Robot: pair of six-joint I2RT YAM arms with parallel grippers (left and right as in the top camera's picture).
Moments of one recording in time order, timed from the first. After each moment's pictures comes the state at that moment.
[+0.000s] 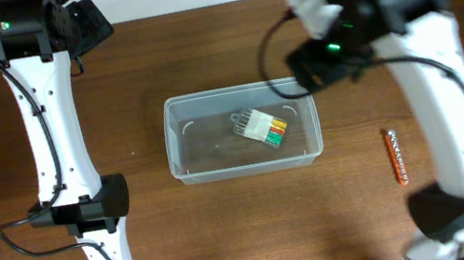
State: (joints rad) left arm -0.07 2.35 3.03 -1.69 -0.22 -0.50; right arm 0.27 1.87 2.32 -1.69 -0.01 -0.15
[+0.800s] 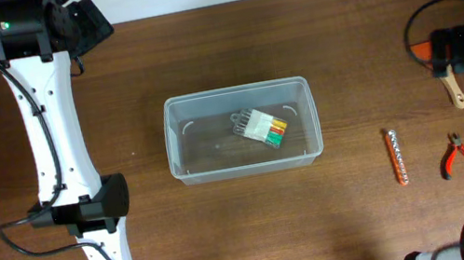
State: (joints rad) left arm -0.07 2.35 3.03 -1.69 -0.22 -0.50; right arm -0.31 1.61 1.98 -1.51 0.04 -0.15
